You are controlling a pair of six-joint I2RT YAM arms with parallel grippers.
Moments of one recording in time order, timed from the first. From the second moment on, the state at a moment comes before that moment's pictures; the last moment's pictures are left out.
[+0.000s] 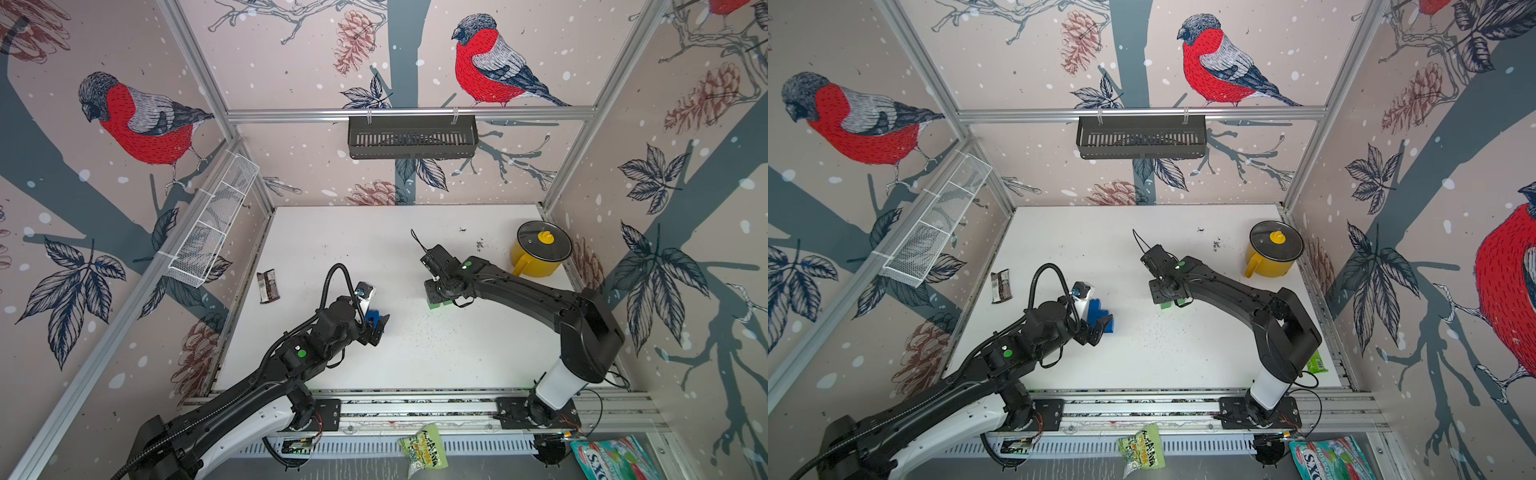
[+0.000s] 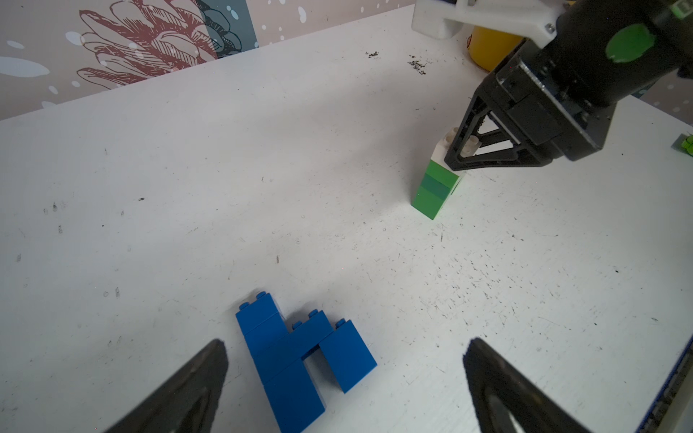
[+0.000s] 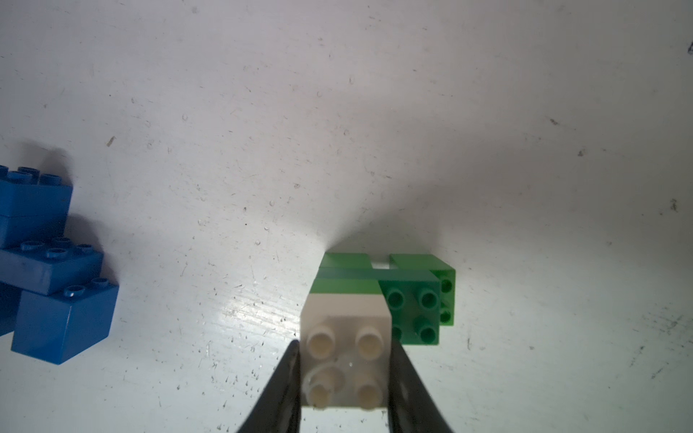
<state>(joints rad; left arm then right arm) -0.80 0.75 0.46 -0.23 -0.15 -0.12 0.78 1.69 1.23 -0.74 0.14 0.42</state>
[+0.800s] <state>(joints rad) -0.80 0.75 0.46 -0.23 -0.15 -0.12 0.79 1.67 1.28 -0.83 0.12 0.45</state>
